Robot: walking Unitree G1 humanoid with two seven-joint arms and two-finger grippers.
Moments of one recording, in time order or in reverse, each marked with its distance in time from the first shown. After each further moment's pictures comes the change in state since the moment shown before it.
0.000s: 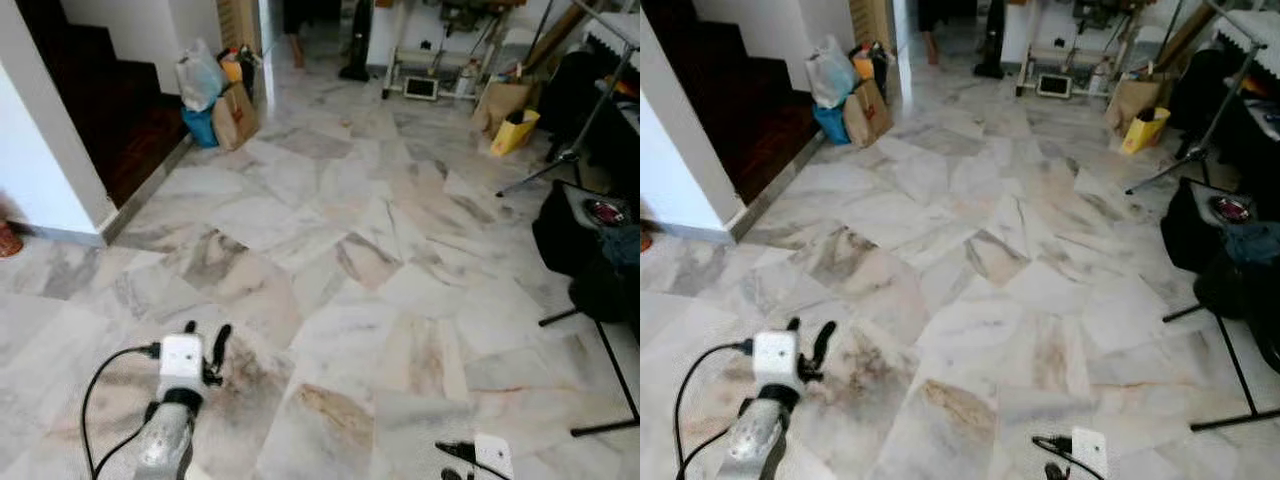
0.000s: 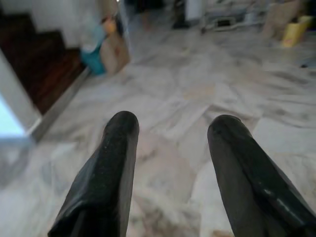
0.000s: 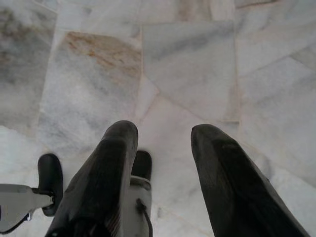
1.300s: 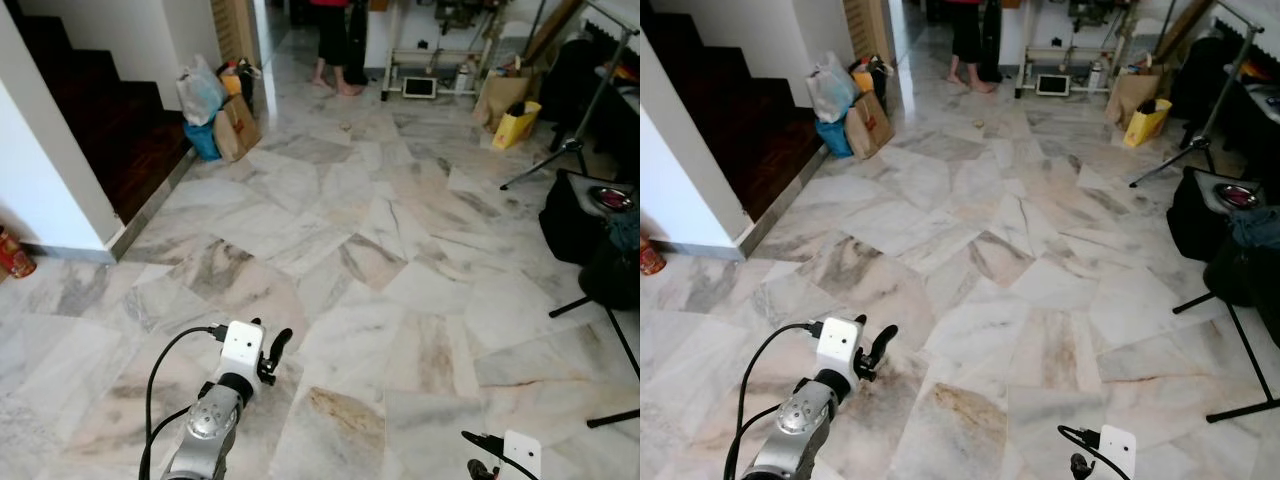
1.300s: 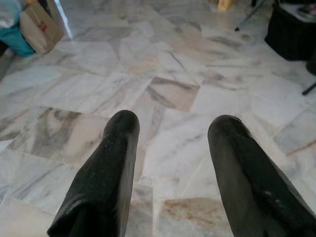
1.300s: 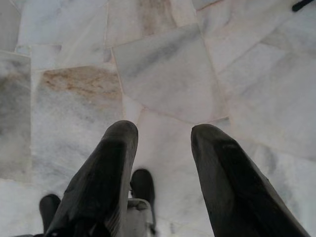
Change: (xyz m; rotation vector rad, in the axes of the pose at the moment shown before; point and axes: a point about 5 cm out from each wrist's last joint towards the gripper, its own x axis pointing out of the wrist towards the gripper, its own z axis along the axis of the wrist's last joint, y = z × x) left arm 0.032 -0.051 -0.002 -0.108 0.161 -0.217; right arm -0.004 -0.026 0.012 0.156 -0.100 -0.144
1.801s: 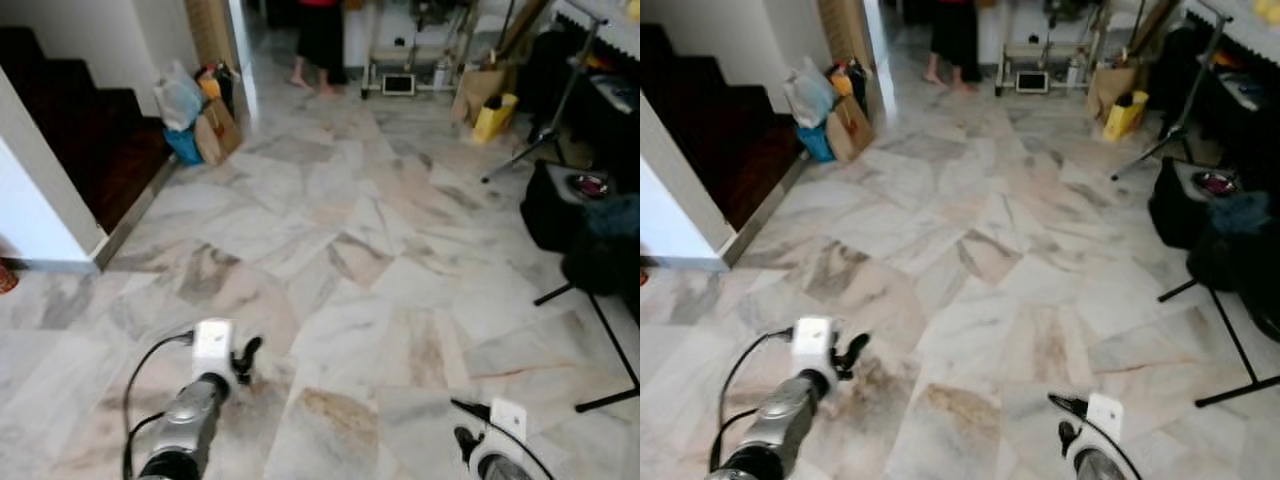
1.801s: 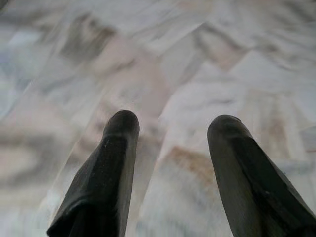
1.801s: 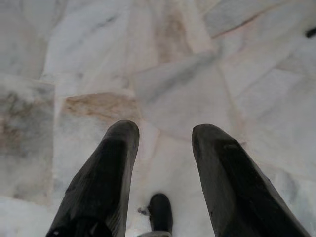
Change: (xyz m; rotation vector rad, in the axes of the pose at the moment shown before) left arm -0.015 0.053 -0.042 -0.274 0.261 0.251; right arm 0.009 0.031 0.039 0.004 -0.054 0.060
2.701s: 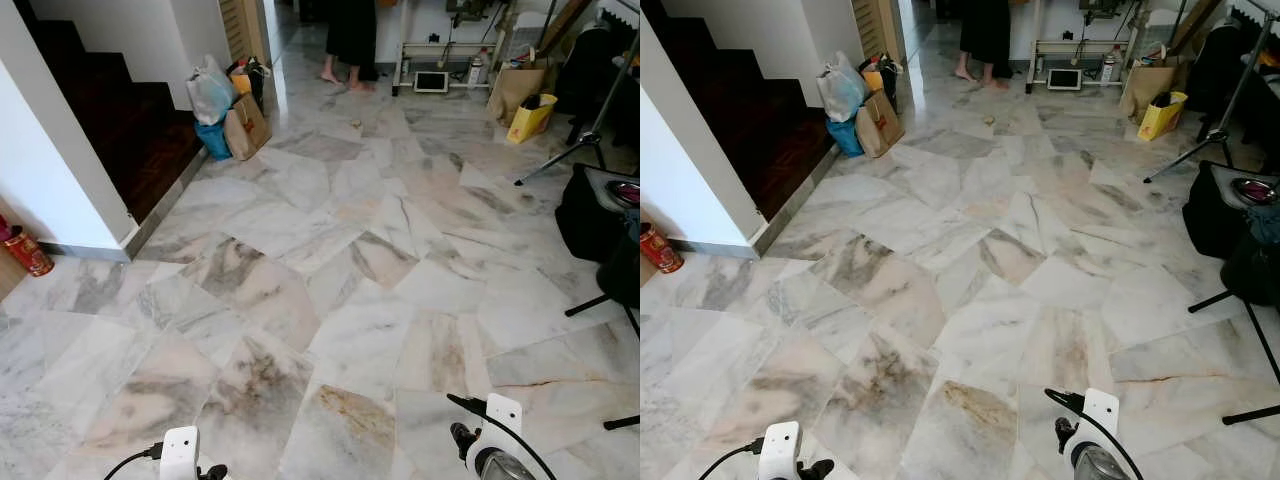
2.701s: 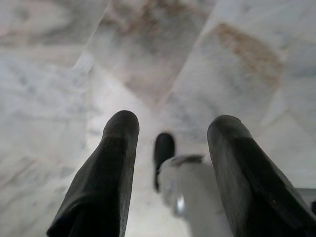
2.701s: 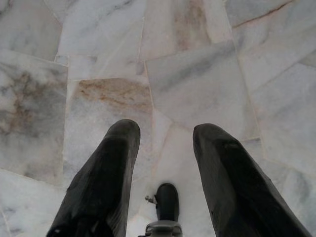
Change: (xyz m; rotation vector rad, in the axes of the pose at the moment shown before) left arm -0.052 0.017 -0.101 -0.021 0.435 0.097; right arm 0.001 0.001 0.001 -0.019 0.035 0.012
